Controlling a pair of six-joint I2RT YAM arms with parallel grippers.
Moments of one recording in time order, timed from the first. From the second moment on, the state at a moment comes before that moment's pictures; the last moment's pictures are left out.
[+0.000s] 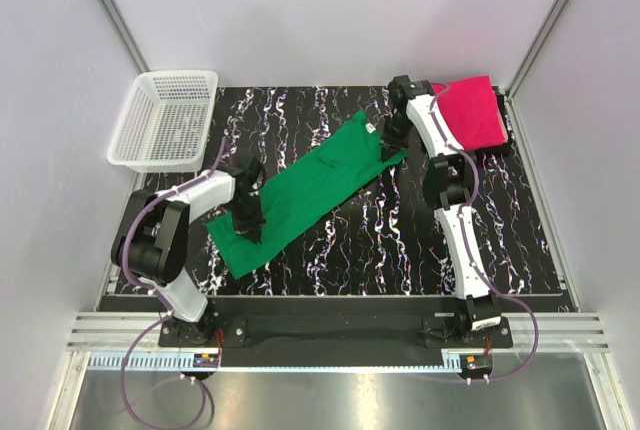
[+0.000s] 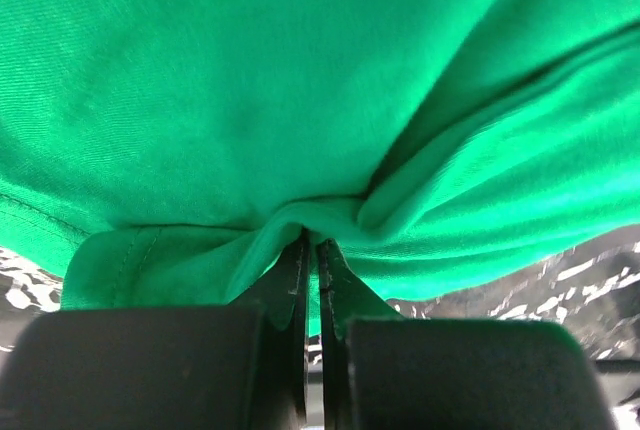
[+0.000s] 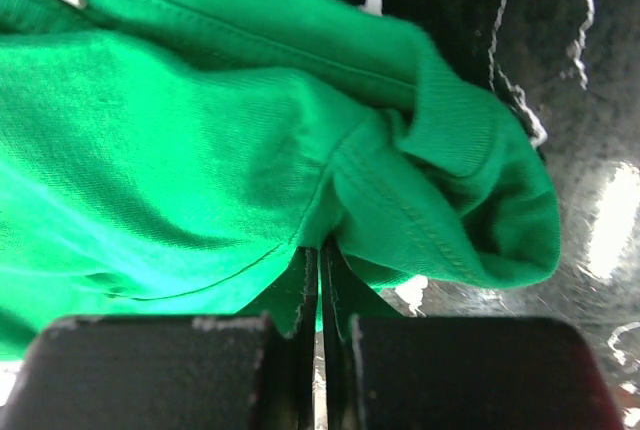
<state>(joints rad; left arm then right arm) -0.31 1.67 0.96 -0.79 0.09 -0.55 0.22 2.77 2.73 -1.38 -0.16 0.49</state>
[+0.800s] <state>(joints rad) -0.77 1.83 1.12 -0.88 0.27 -0.68 0.17 2.85 2.78 -1.18 -0.47 0.63</state>
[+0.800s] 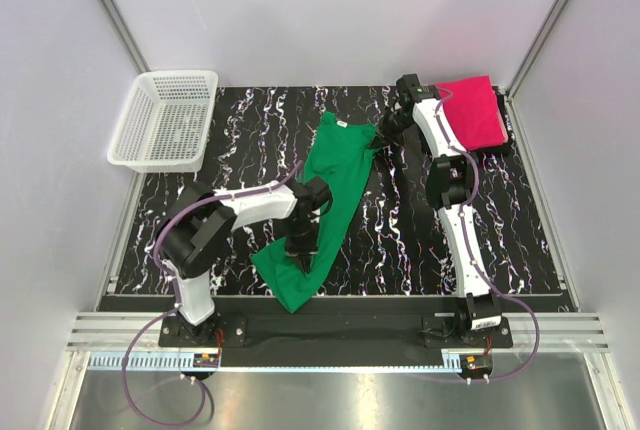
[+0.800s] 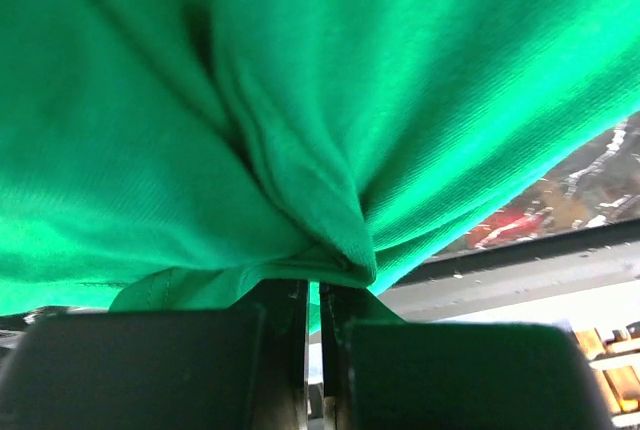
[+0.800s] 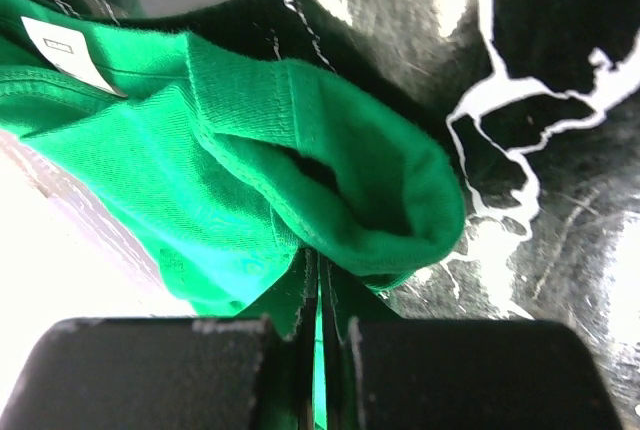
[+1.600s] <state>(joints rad) -0.51 1.59 1.29 -0.89 0.14 -0.63 0.12 2.17 2.31 -1.14 -0.47 0.52</state>
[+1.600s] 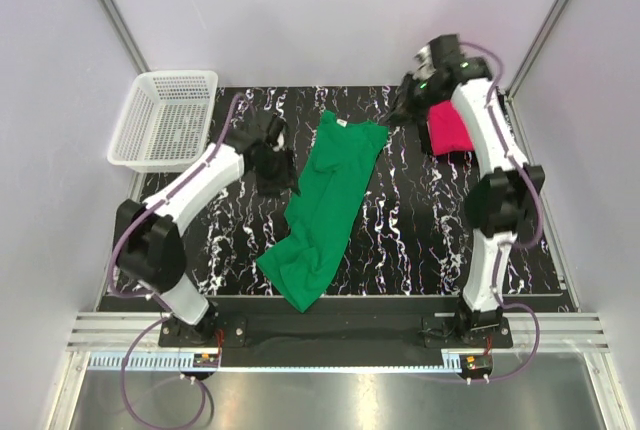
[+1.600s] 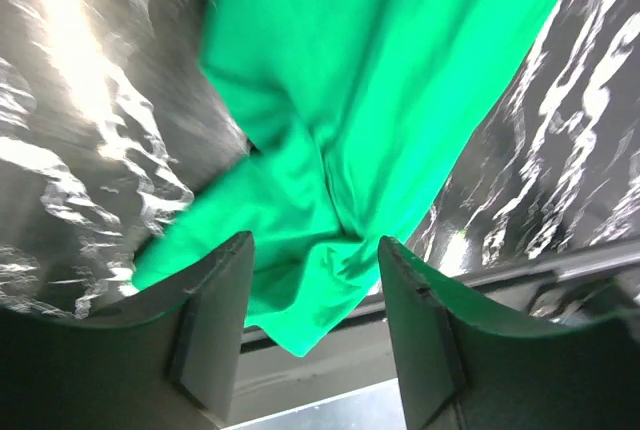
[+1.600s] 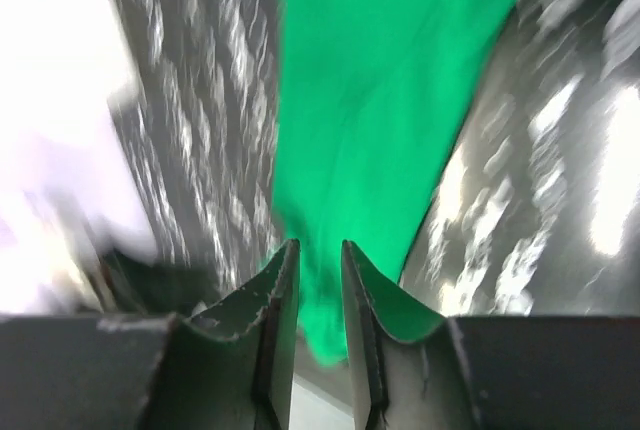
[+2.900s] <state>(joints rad) -0.39 2.58 2.43 -1.06 0.36 -0.59 0.82 1.77 1.14 -0.63 -0.51 0.91</state>
